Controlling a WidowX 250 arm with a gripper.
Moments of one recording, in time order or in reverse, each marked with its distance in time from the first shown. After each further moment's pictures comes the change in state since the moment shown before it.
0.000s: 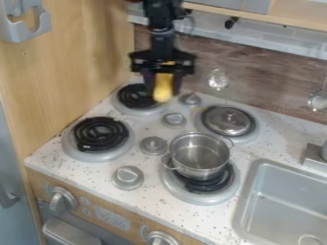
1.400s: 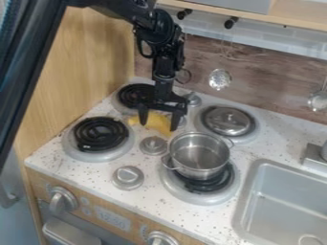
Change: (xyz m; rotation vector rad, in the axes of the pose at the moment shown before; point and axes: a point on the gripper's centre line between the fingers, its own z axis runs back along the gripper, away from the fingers) arm 0.023 0.020 -0.093 0.136 0.157 -0.009
